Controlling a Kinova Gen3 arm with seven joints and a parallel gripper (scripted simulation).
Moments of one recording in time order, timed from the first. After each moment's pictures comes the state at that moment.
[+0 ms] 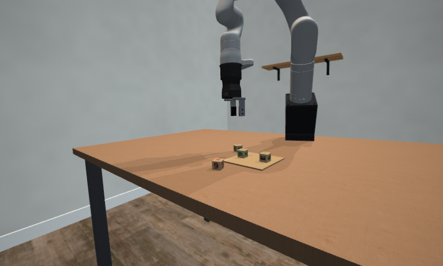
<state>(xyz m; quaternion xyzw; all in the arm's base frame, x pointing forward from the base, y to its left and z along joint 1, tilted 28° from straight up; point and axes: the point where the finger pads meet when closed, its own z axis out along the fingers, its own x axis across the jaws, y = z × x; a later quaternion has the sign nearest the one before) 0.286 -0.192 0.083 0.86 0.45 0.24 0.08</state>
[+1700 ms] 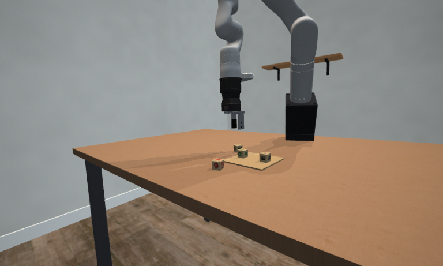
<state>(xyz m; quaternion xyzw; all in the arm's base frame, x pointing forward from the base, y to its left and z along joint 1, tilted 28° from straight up) 0.309 -0.190 0.042 0.86 0.45 0.23 0.08</state>
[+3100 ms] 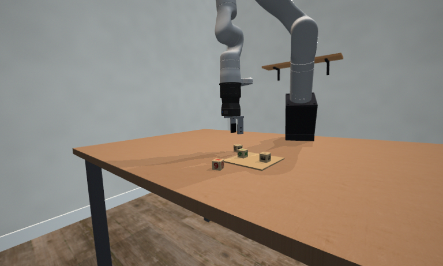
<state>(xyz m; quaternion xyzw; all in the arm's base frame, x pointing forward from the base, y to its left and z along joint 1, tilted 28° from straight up) 0.318 -0.191 0.027 0.86 0.45 0.23 0.08</state>
